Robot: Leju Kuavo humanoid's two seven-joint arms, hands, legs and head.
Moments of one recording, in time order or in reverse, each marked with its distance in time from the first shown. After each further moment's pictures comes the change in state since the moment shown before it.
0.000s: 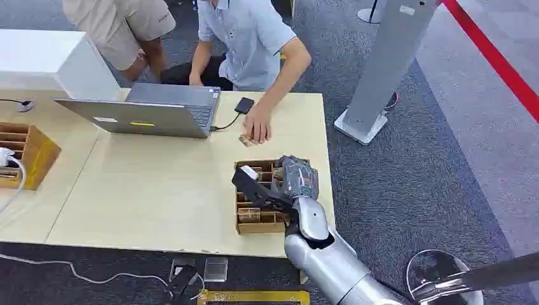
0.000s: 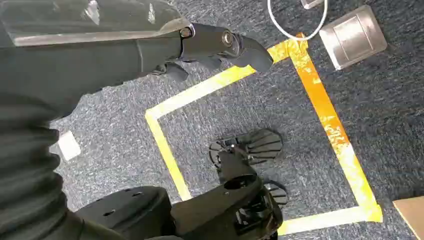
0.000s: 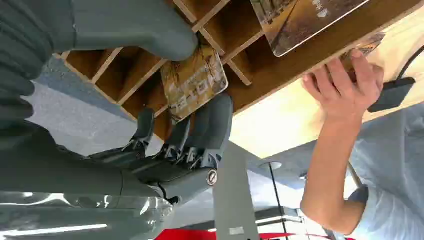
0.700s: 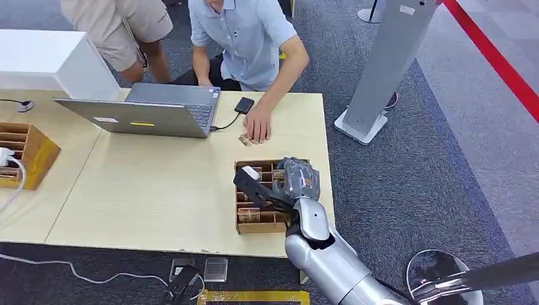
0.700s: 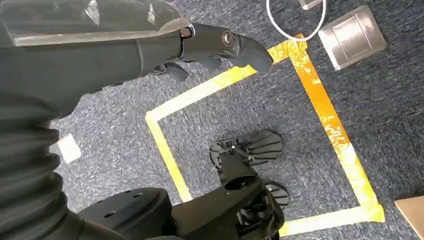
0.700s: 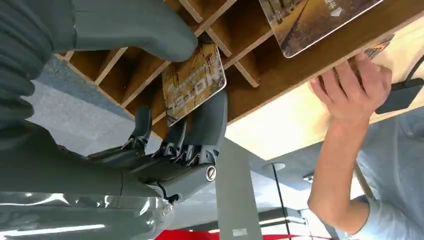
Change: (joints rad) left arm 0.000 -0.001 0.000 0.000 -0.012 0.000 0.000; right arm 0.003 -0.003 0.000 0.003 0.000 -0.002 0.008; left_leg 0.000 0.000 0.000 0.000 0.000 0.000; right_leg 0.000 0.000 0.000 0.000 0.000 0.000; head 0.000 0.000
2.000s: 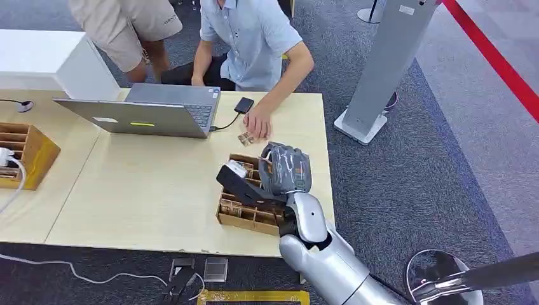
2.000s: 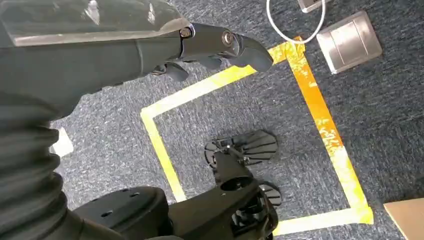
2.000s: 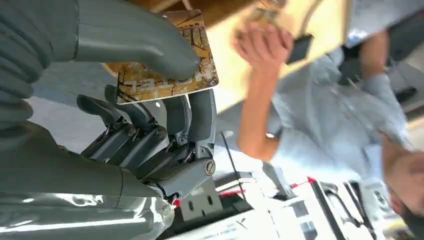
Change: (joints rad) left arm 0.016 -0.002 0.040 0.000 0.000 0.011 -0.032; right arm 0.007 -0.002 0.007 -0.181 0.057 -0.066 -0.105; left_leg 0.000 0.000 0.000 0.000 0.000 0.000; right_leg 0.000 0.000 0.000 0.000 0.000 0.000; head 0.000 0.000
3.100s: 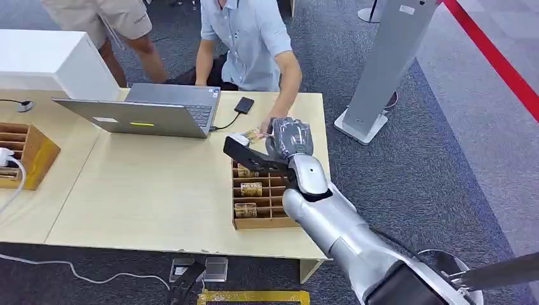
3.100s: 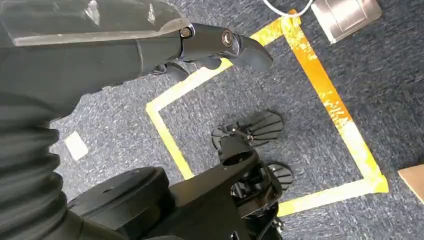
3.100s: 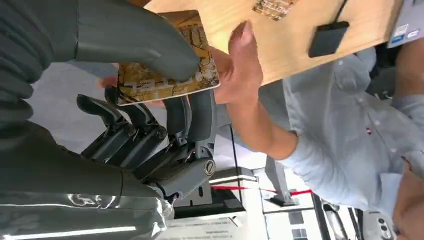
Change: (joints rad) left arm -0.041 -0.021 0.002 0.000 -0.076 -0.107 0.089; right arm -0.331 0.134 0.009 0.600 -0.132 -0.008 -0.168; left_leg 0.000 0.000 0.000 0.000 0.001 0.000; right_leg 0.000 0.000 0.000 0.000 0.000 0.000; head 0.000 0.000
